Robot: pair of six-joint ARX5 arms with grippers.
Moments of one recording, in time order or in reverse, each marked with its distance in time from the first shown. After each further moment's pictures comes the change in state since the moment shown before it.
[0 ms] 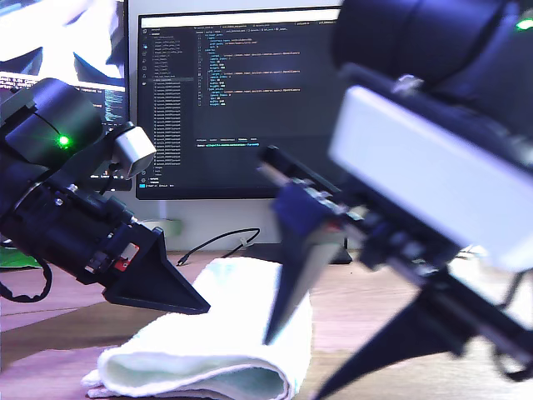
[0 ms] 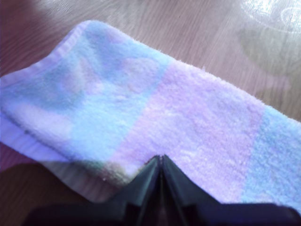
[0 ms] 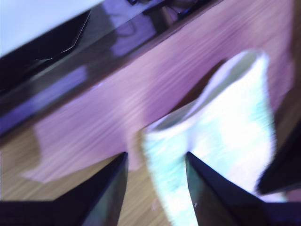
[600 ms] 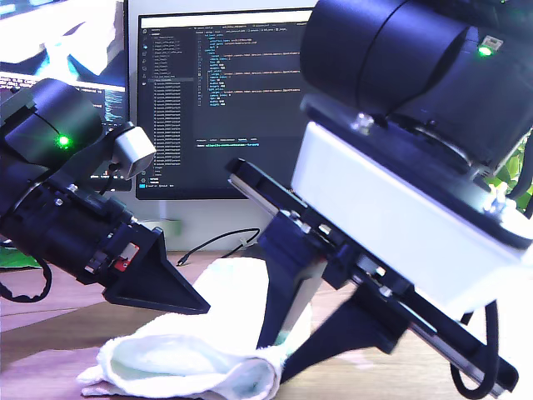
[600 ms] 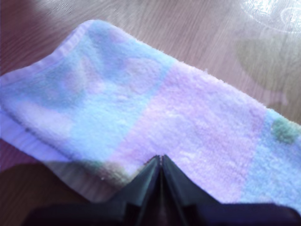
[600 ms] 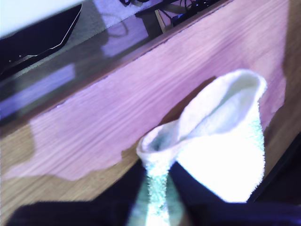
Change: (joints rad) left arm 0.000 0.000 0.000 -0.001 0.001 0.000; right arm 0.034 0.065 0.018 0.055 0.021 -0.025
